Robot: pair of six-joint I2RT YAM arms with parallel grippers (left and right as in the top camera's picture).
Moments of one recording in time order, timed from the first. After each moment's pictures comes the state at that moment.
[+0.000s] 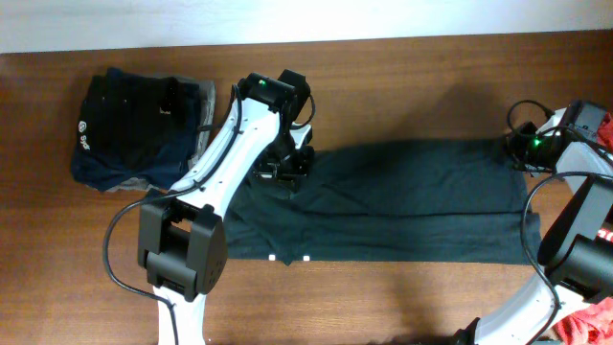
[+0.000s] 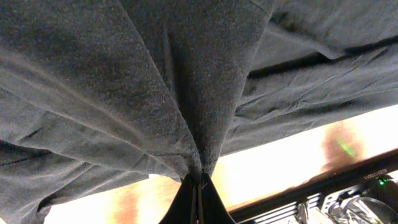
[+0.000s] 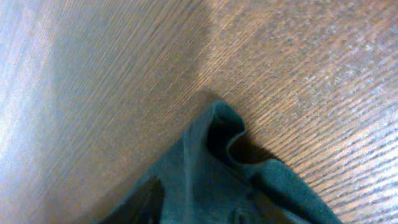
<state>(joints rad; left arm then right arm) -0.46 2.12 1.92 -1.47 0.26 -0.21 -0.53 2.02 1.31 -0.36 -0.37 0.39</state>
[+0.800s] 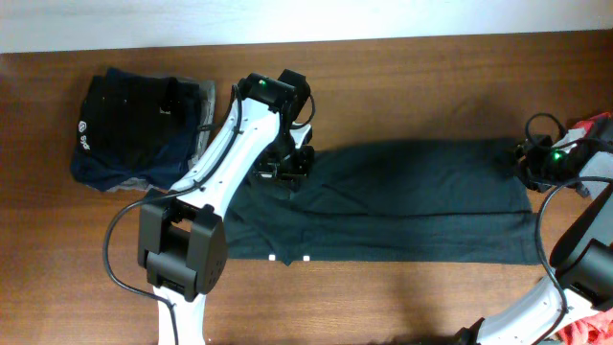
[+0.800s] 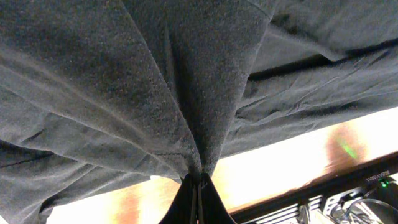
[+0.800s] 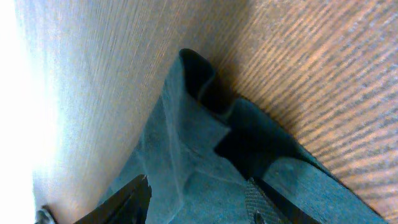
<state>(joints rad) -0.46 2.12 1.92 -1.47 0.25 -0.21 -0.65 2.02 1.31 -0.52 -0.60 0.43</state>
